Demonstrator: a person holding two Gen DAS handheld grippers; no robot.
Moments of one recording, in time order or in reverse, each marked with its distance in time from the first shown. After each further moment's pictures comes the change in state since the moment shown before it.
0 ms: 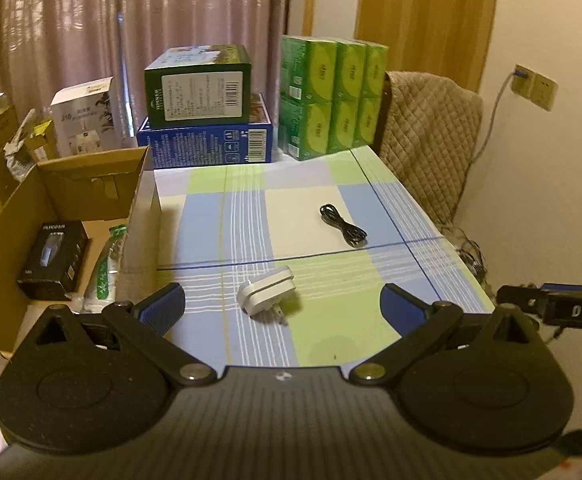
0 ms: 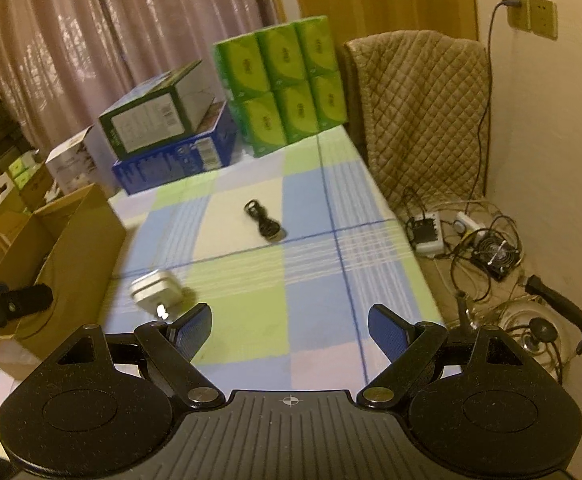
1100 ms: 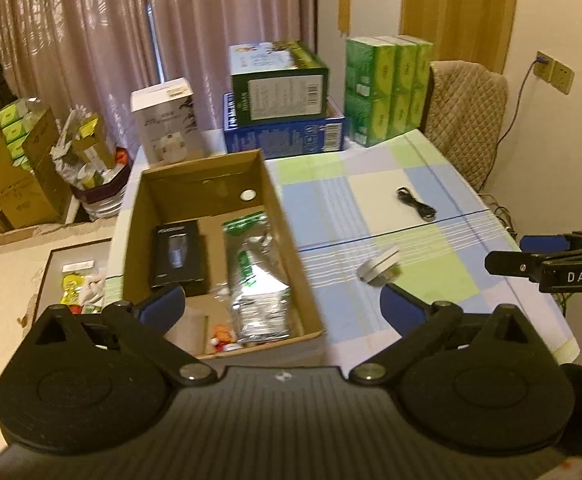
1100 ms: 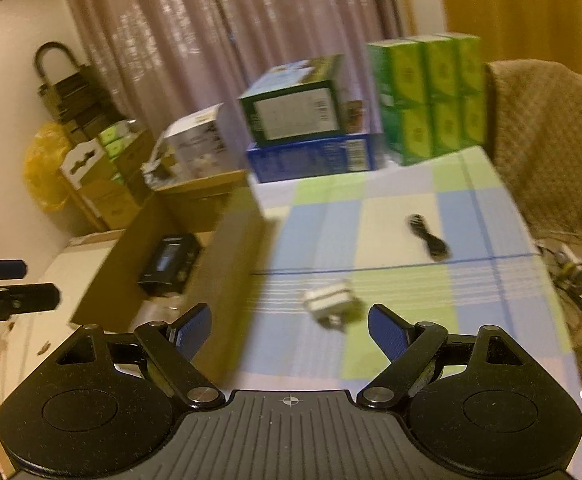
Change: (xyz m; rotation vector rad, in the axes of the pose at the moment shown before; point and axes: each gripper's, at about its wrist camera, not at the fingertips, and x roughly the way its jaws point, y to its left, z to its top) left arm -0.103 0.129 0.046 0.086 0.109 0.060; right arm -0.001 0.149 0.019 -0.125 0.054 0.221
